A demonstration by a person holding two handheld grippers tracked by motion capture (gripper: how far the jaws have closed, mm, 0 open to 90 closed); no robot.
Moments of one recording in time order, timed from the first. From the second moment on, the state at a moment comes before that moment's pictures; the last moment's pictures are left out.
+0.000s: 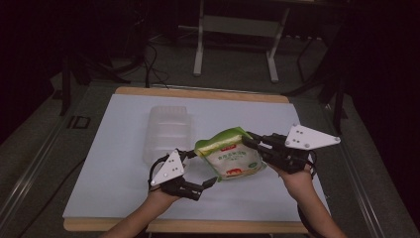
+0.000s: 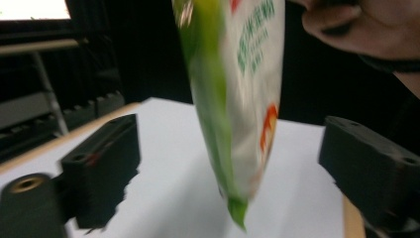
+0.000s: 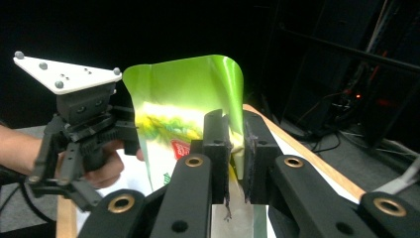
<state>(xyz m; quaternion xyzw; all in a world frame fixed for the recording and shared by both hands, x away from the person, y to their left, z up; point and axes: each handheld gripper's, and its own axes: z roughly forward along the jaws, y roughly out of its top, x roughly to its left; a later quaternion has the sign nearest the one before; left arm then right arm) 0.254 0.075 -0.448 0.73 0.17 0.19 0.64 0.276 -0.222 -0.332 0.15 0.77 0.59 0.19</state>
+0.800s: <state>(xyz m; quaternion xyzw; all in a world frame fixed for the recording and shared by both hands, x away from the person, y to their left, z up) 0.277 0.064 -0.435 0.74 0.14 0.16 0.64 0.279 -0.213 -0.340 0.14 0.77 0.59 0.18</state>
